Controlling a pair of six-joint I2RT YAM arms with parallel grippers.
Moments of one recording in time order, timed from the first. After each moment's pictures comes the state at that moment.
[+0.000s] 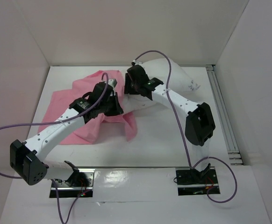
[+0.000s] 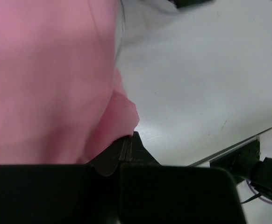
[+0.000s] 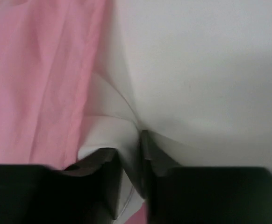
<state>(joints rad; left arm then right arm) -0.63 1.32 1.21 -0.63 0.01 -0.64 0.68 1.94 1.74 -0.45 0.19 0.57</state>
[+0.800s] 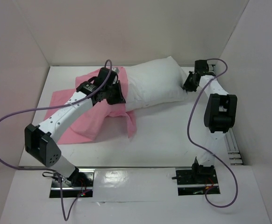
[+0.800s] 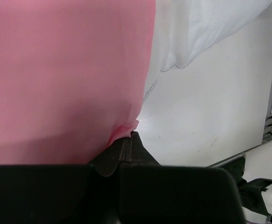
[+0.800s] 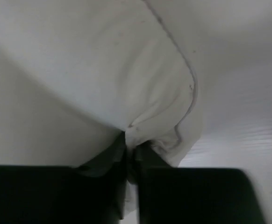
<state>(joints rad) -0.53 1.54 1.47 -0.73 0.07 -0.65 -0.07 2.02 1.62 -0.53 -0.09 0.44</state>
